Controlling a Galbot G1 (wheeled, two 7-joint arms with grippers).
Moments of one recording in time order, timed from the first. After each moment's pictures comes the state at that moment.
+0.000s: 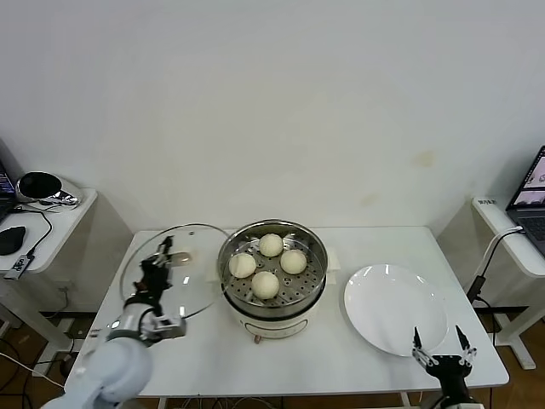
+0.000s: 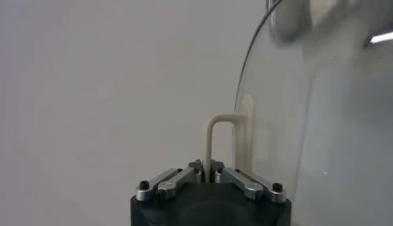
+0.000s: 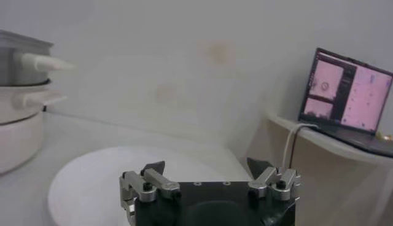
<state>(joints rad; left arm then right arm) 1.16 -0.87 -0.22 -2.08 0.88 0.55 0.09 -1.63 1.54 0.90 1.86 -0.05 0.20 -0.15</state>
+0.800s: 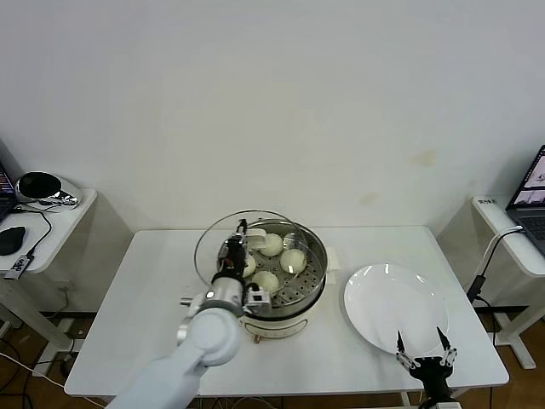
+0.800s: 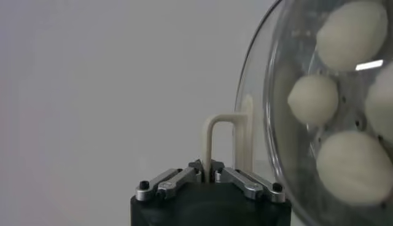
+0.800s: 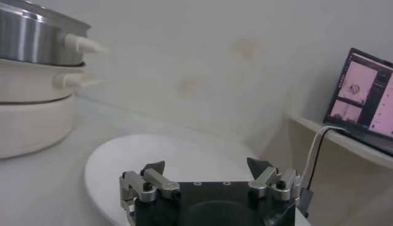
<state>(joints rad) 0.81 -1.15 0.15 -1.90 1.19 0.67 0.28 -1.62 1.57 0.86 1.83 -0.16 0.20 -0.14</state>
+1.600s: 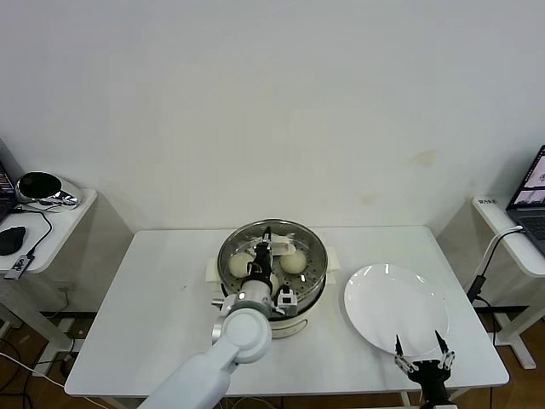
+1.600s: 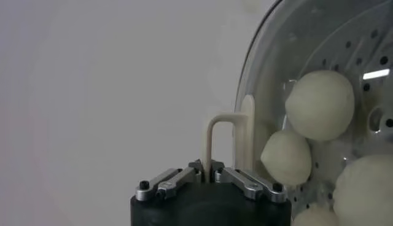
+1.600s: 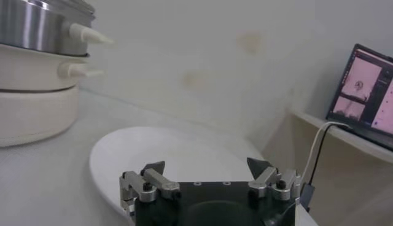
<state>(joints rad) 0.79 -1.28 0.21 -1.77 1.26 0.66 0.29 -1.62 1.58 0.85 1.81 -0.18 0.21 -0.14</state>
